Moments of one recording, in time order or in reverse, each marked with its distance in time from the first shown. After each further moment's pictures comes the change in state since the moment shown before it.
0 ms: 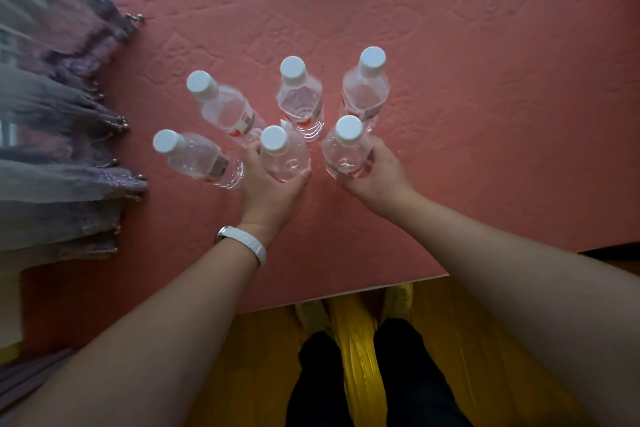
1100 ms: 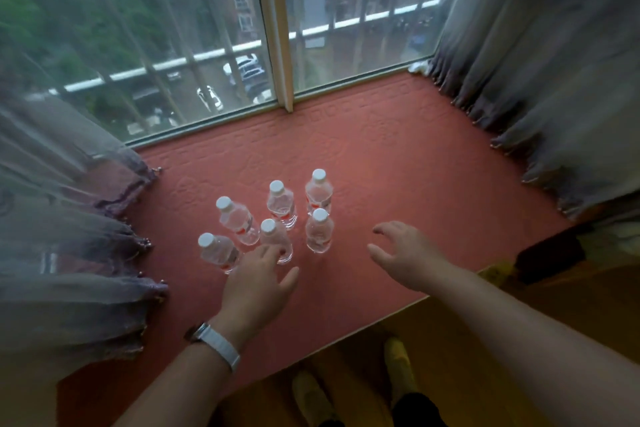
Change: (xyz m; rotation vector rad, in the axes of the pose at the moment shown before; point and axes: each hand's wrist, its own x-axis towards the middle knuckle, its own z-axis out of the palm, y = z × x) left_hand -0.090 0.124 -0.125 0.678 -0.412 0.409; right_hand -0.154 -0.099 -0.130 -0.576 0.013 -0.002
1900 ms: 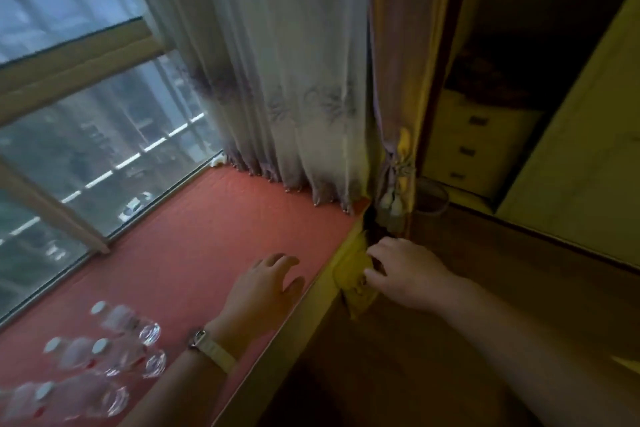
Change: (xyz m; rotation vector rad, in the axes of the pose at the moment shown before) left_hand -0.088 0.429 0.103 0.338 -0.200 0.717; right_hand -0.323 0.300 -0.167 -0.049 0.254 0.328
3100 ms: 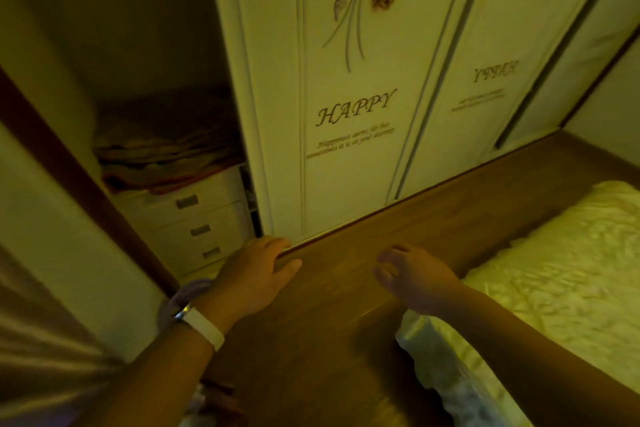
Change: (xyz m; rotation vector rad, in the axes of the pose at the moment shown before) left_hand 0.488 0.456 0.036 0.010 -0.381 1.017; right_hand -0.024 0.400 -0.131 0.283 0.335 1.147
